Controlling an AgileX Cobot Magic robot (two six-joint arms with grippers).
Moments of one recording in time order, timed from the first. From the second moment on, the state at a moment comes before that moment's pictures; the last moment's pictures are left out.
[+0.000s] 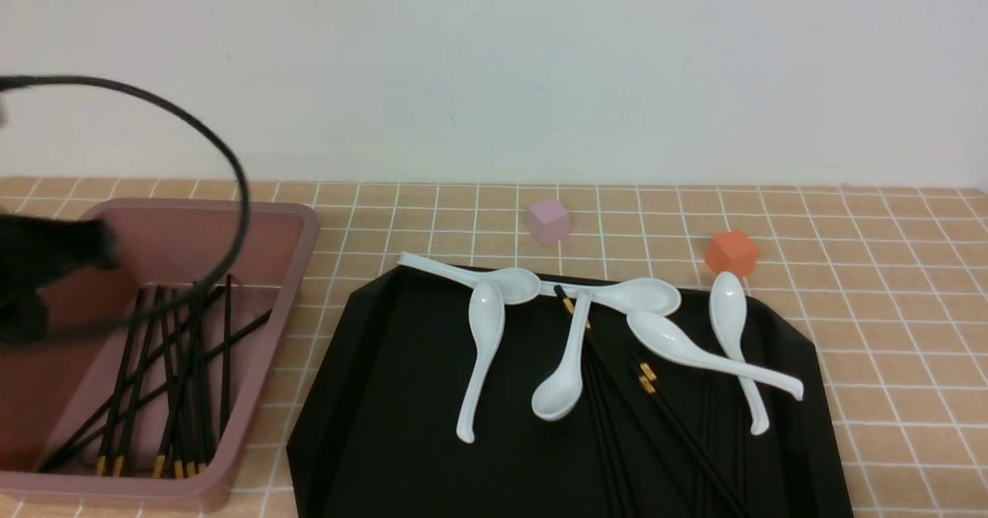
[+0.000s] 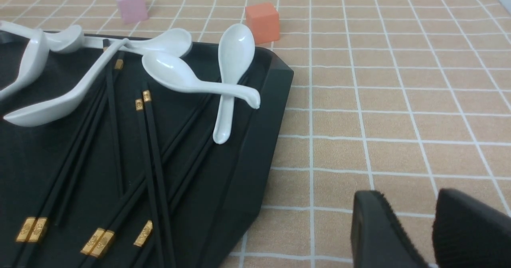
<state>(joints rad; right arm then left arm) 0.08 -0.01 0.02 -0.04 0.37 0.14 -0.14 1.08 -1.04 0.11 1.06 -0.47</state>
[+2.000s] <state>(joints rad) 0.08 -0.01 0.02 -0.04 0.37 0.14 -0.14 -0.01 0.03 -0.04 0.33 -0.33</state>
